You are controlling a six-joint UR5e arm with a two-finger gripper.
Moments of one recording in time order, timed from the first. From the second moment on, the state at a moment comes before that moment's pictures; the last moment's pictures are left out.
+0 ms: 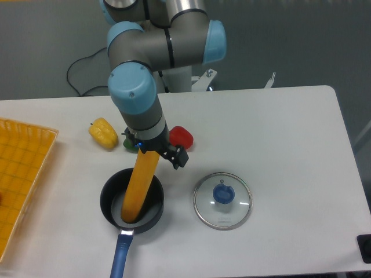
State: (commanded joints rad) arm 2.28 -1.85 -1.51 -1.32 1.61 0.73
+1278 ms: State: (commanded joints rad) arm 2.31 -1.80 -1.63 -1.18 1.55 0.84
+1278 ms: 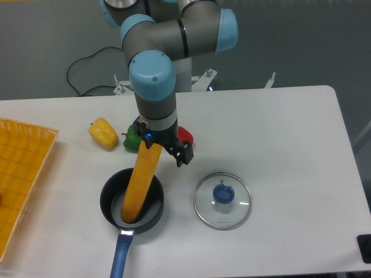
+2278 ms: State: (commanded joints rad) arm 2.32 -1.80 -1.64 -1.18 1.54 0.75
